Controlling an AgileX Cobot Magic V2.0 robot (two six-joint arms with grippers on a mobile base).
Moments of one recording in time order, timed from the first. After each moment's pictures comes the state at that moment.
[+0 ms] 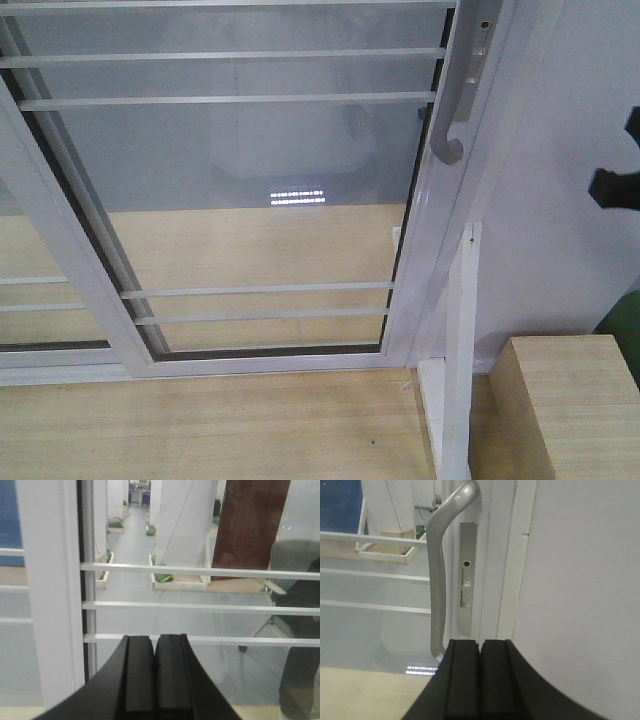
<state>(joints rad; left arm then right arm) 0.01 0.87 -0.53 0.17 -0.18 -0.24 0.09 0.90 -0.58 -0.15 -0.05 0.09</state>
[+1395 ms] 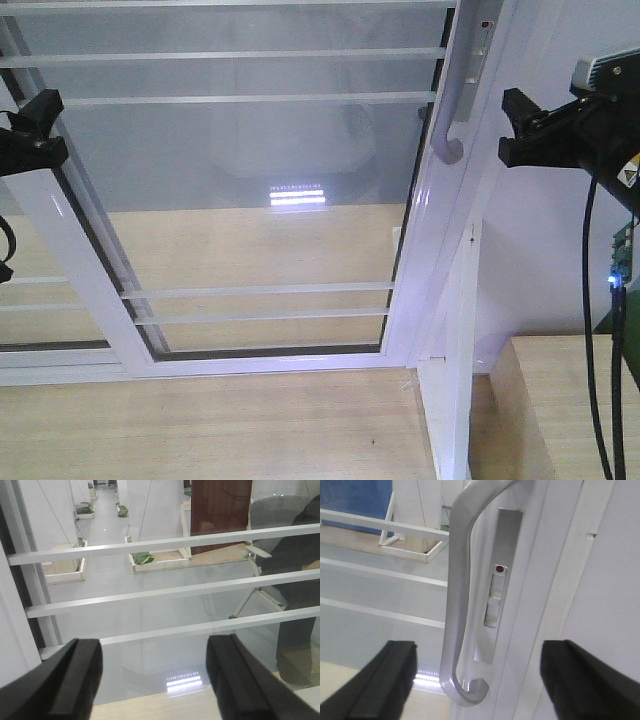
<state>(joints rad) 0.01 1.26 -0.62 0.33 -0.45 -0.24 0.09 1.35 -0.67 -0.25 -0.46 0.10</state>
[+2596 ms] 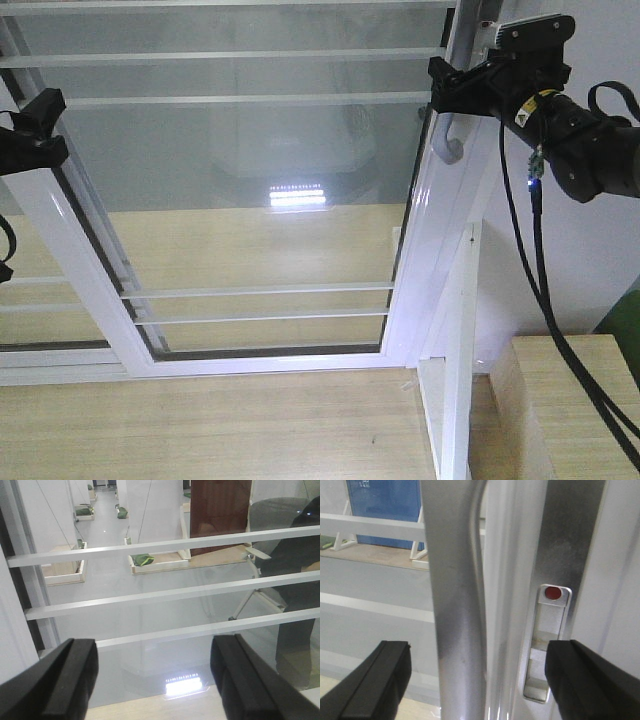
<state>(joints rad) 0.01 1.26 -0.62 0.33 -0.46 -0.24 0.09 1.95 -1.16 -0.40 -0.61 0.30</state>
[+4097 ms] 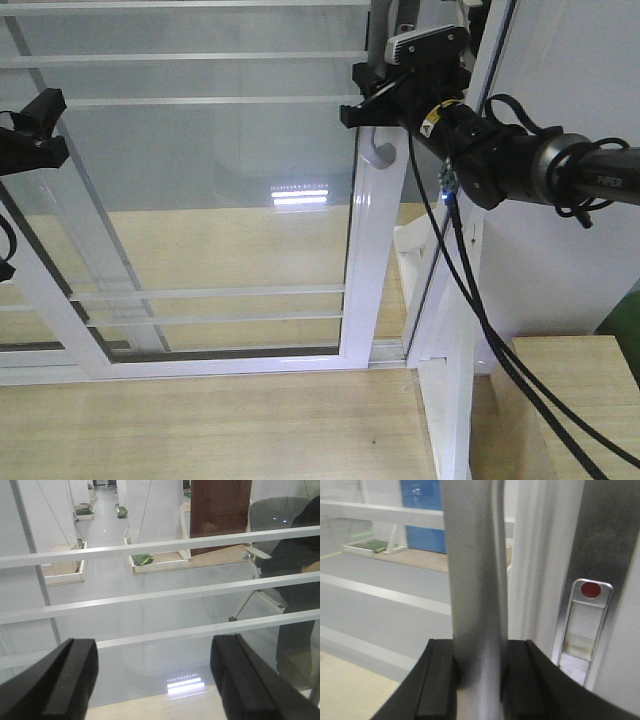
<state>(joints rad) 0.01 1.26 -0.62 0.33 -0.46 -0.24 0.35 2.03 -1.24 -0.31 -0.62 0.25</state>
